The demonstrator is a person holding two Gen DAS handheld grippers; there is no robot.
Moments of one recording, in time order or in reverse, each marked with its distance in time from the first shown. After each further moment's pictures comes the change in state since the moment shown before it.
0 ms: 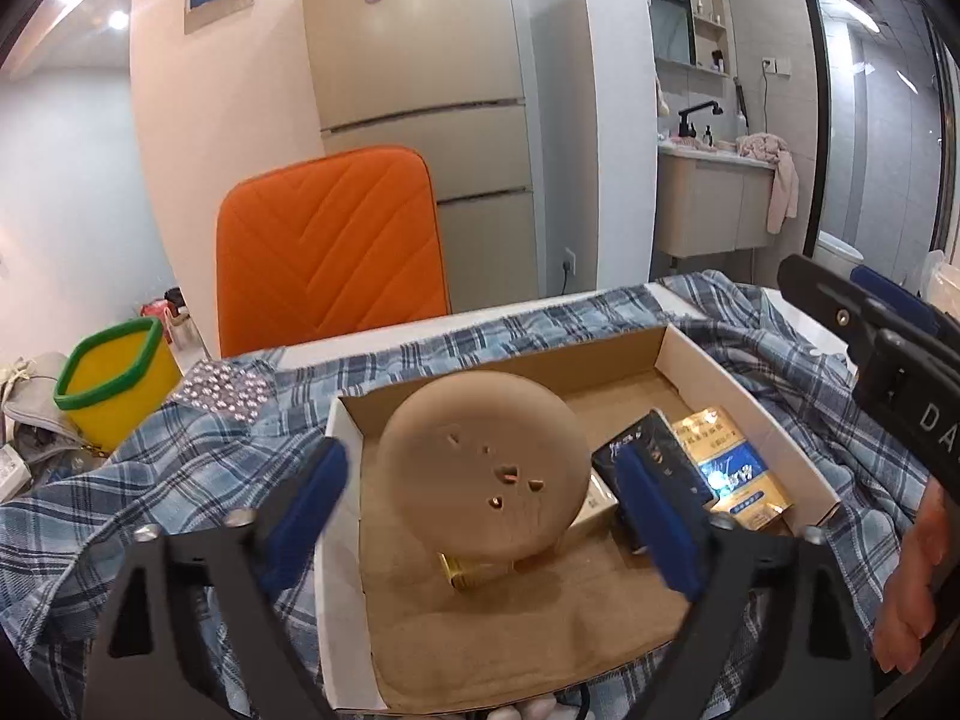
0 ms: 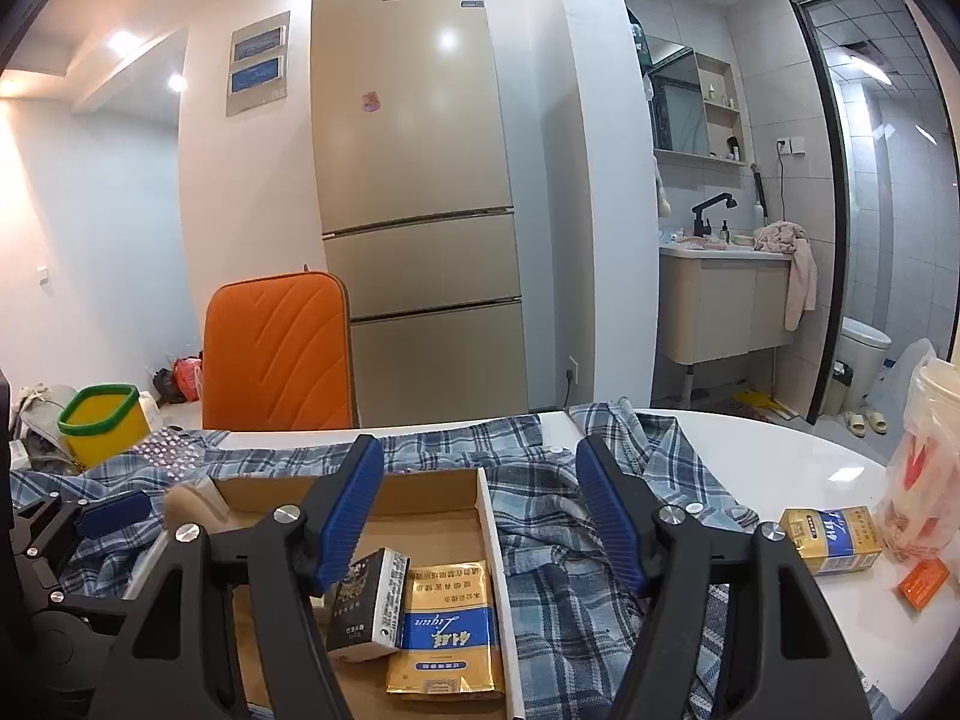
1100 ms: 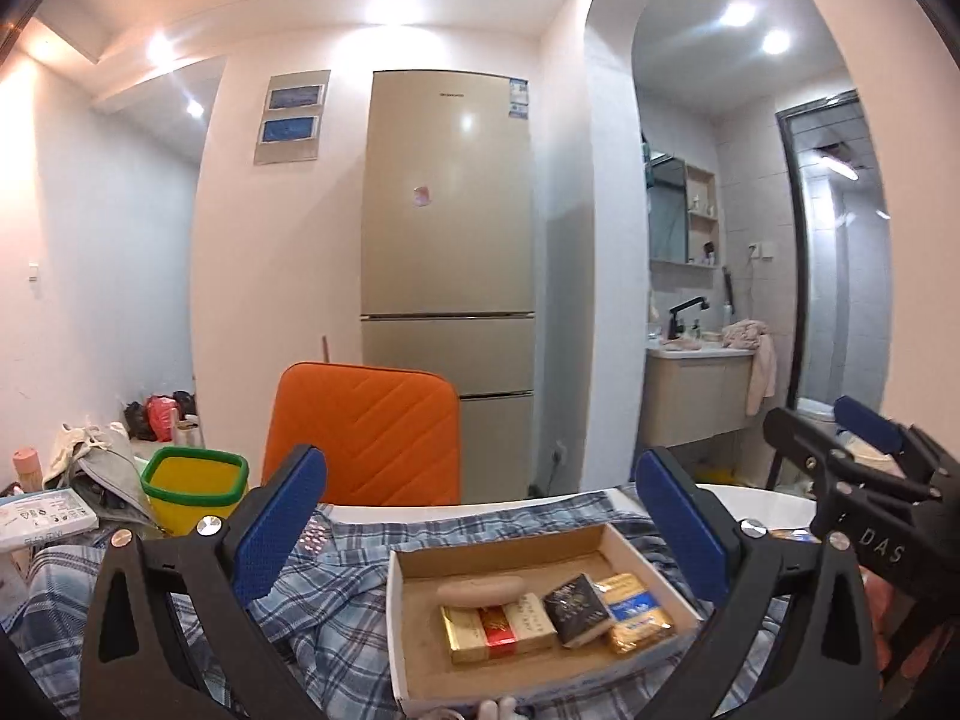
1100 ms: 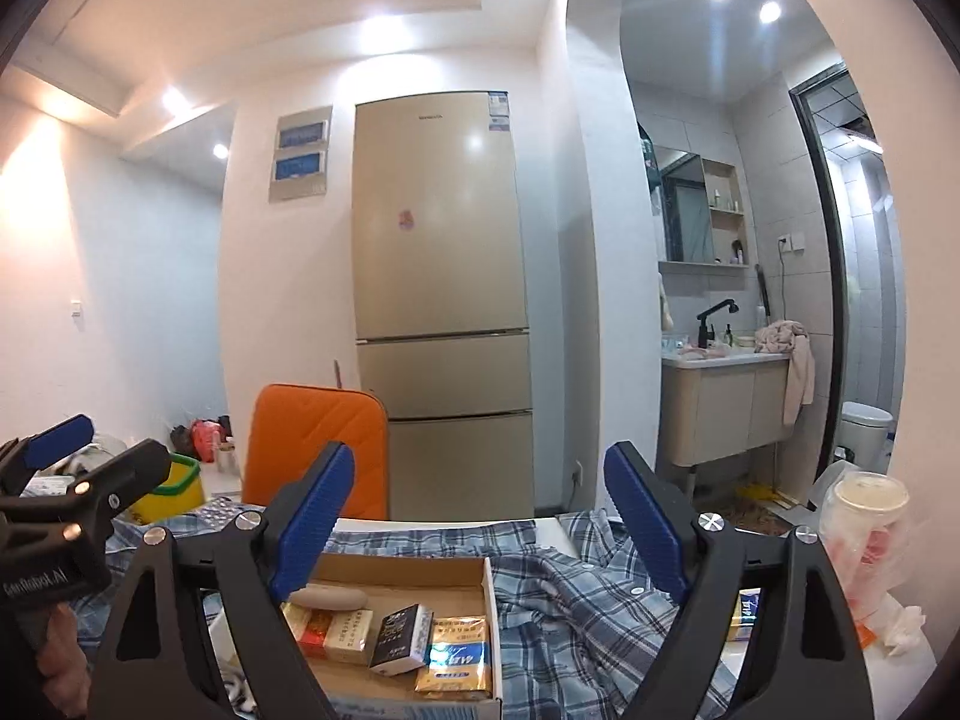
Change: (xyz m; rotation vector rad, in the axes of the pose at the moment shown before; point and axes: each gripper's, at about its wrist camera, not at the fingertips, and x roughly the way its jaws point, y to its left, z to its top) left arm -0.159 0.026 0.013 -0.117 -0.459 -0.019; right arm -0.142 0.002 0.038 -0.050 -0.241 0.055
